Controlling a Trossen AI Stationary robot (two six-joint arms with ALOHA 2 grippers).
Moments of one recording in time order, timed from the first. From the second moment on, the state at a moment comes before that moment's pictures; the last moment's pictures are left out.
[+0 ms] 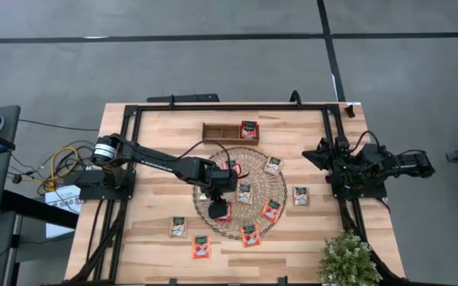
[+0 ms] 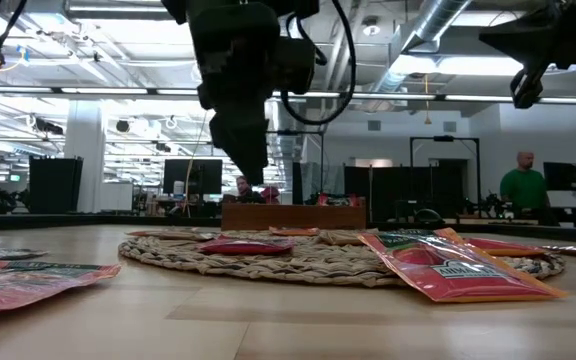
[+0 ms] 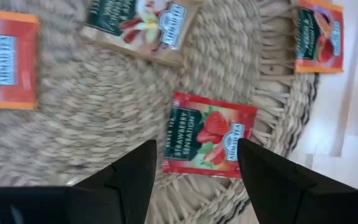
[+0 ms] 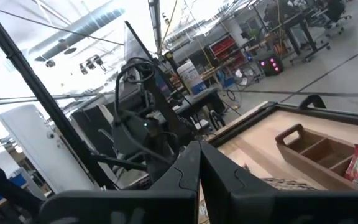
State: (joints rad) left arm -0.13 1.87 1.35 -0.63 0.12 -0.33; right arm 0.13 0.02 0.17 0.01 0.26 0.46
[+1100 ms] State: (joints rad) left arm -0.15 1.96 1.35 -0.60 -0.03 -0.28; right arm 0.12 0.02 0.17 -0.02 0.26 0.44
